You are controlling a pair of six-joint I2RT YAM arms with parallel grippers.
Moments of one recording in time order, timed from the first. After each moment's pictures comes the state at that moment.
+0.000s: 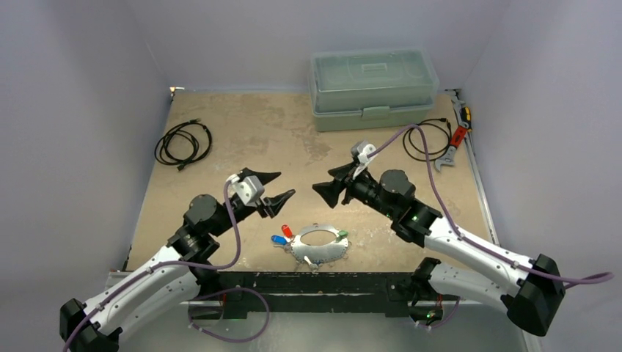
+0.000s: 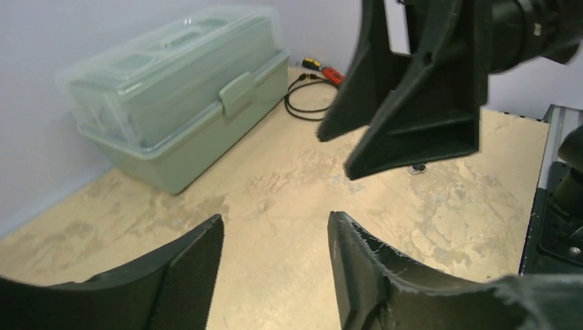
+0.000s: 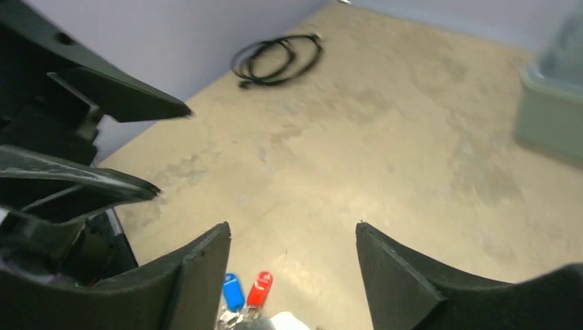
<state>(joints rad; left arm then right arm) -0.74 0.60 0.43 0.31 0.21 0.10 0.84 0.98 0.69 0.26 -0.14 0.21</state>
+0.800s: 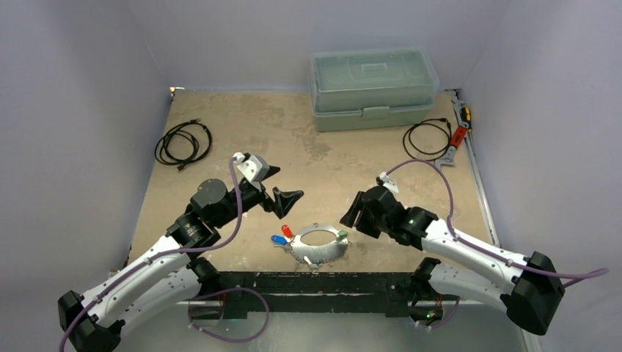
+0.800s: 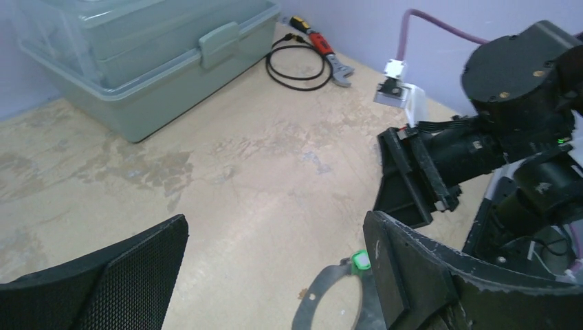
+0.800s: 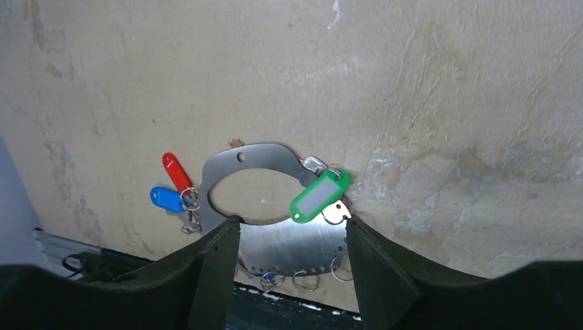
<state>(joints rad) -0.74 0.72 0.60 0.09 0.16 -0.13 0.84 0.97 0.59 -0.48 0.17 1.08</state>
